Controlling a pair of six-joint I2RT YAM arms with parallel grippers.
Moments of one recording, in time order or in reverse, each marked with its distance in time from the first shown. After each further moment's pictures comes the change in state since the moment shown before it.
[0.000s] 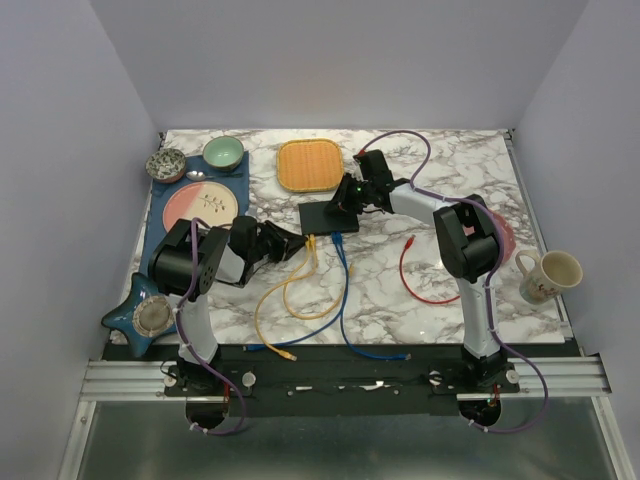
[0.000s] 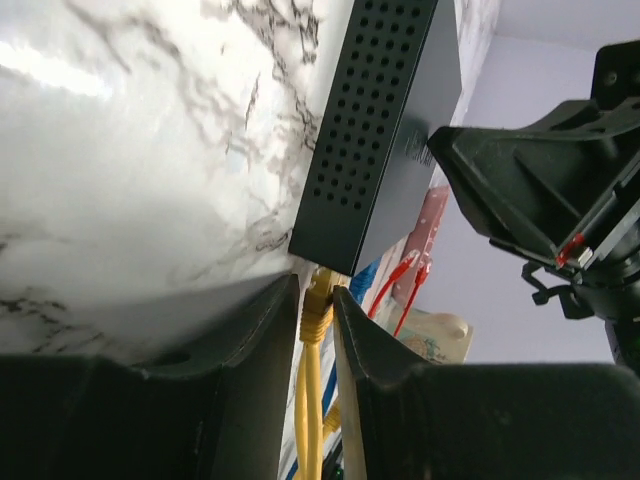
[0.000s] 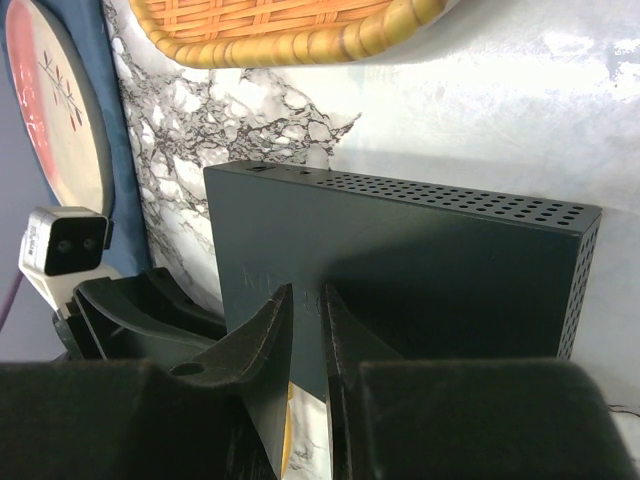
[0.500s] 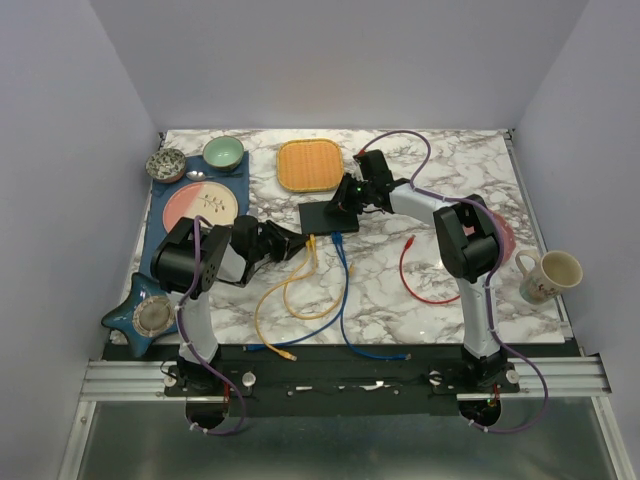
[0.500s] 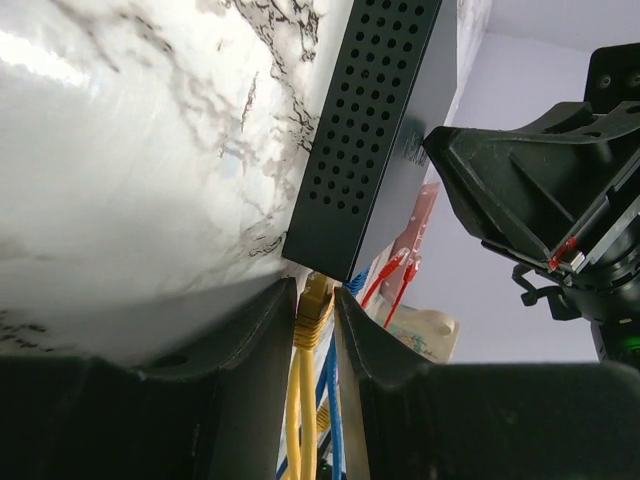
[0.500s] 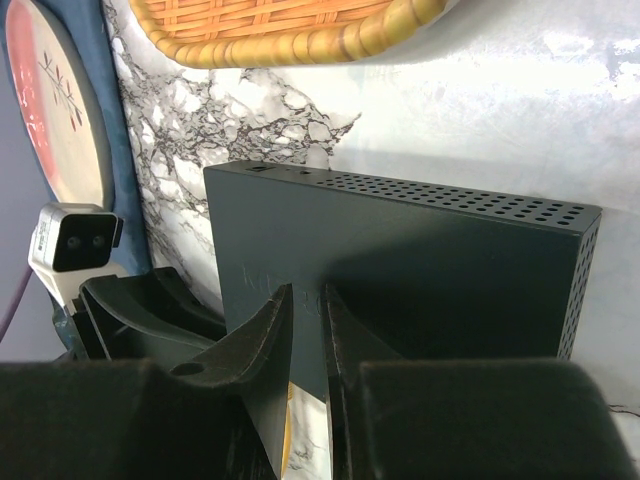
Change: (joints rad) left arm -0.005 0.026 0.006 0.027 0.016 -0.045; right arm 0.000 0.000 0.000 0.001 0.000 0.000
